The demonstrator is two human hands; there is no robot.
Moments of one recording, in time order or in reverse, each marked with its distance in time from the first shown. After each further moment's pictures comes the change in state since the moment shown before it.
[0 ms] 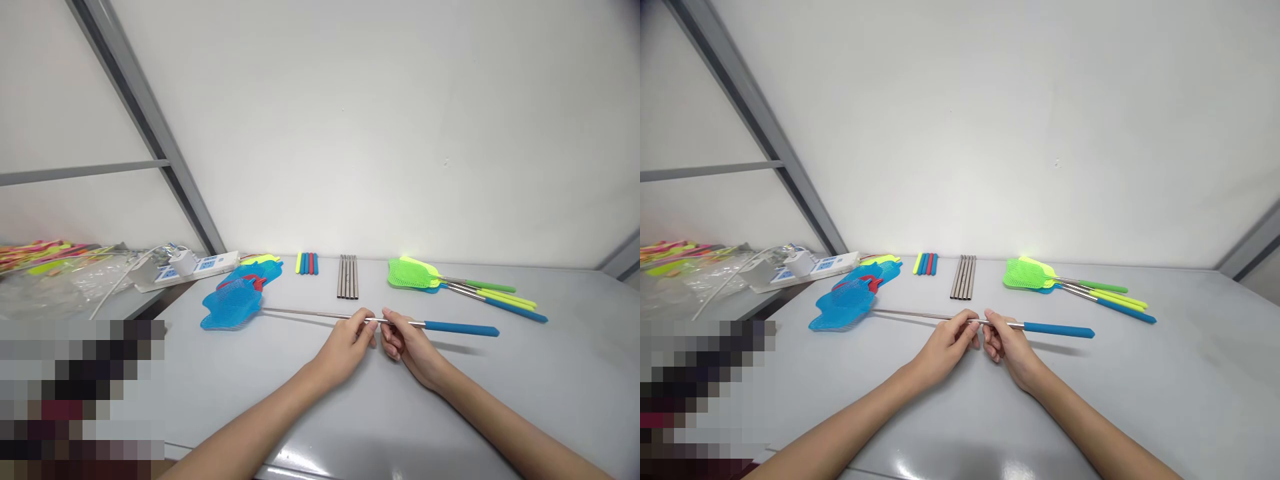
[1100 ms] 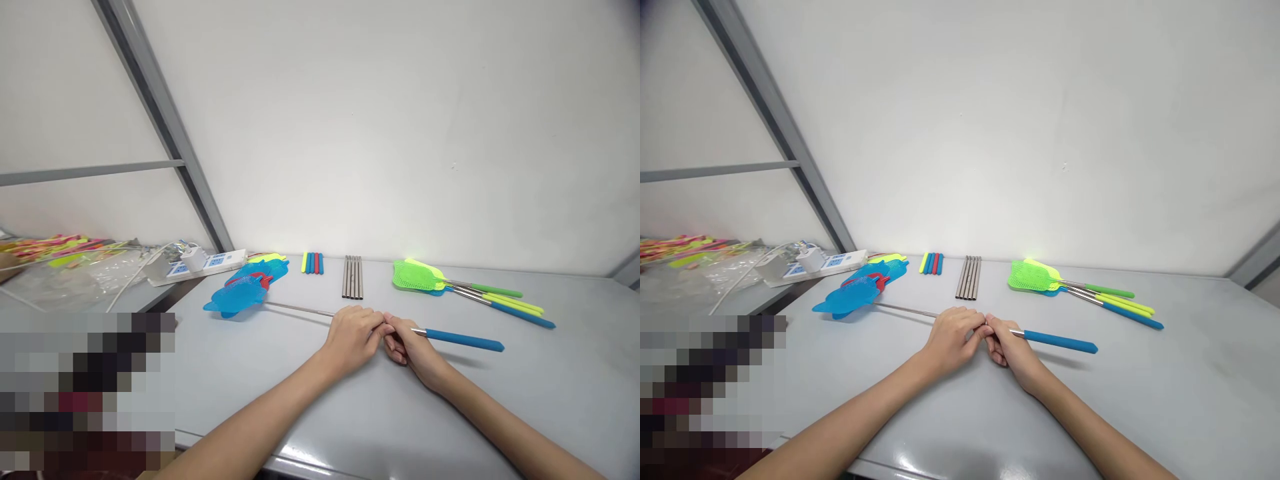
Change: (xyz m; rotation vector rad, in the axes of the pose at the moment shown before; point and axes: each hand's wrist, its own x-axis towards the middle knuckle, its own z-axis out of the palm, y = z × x) left_hand 0.010 -0.002 0.000 0.749 0.141 0.334; right_hand 0.000 0.003 0.000 -0.210 -0.051 -0.038
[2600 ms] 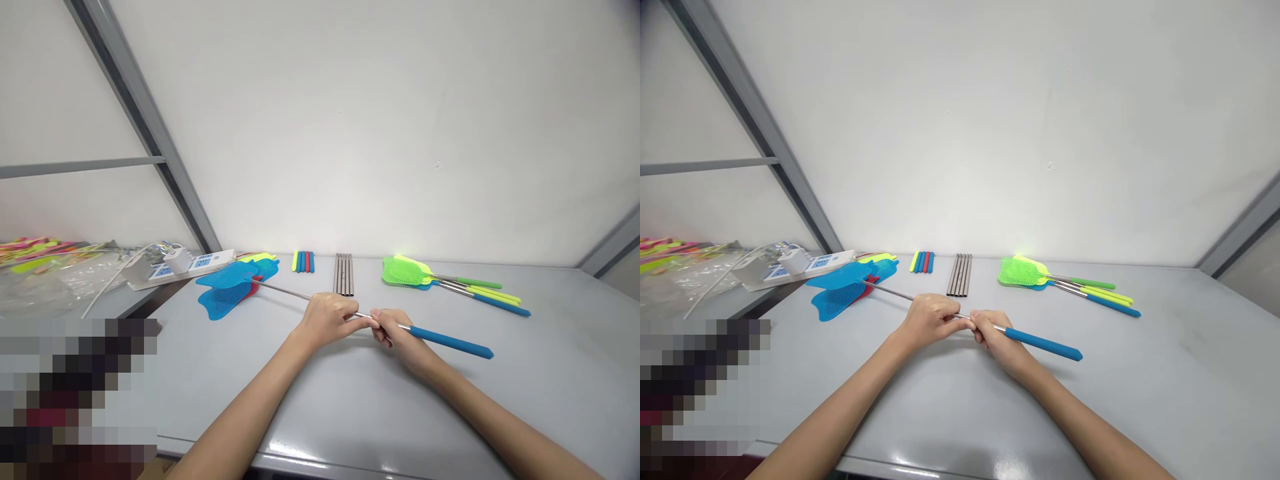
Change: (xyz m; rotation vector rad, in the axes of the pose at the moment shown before) left_hand 0.007 -0.032 -0.015 0.075 0.117 0.122; right_hand -0.004 -0.016 0.004 -0.351 -0.003 -0.176
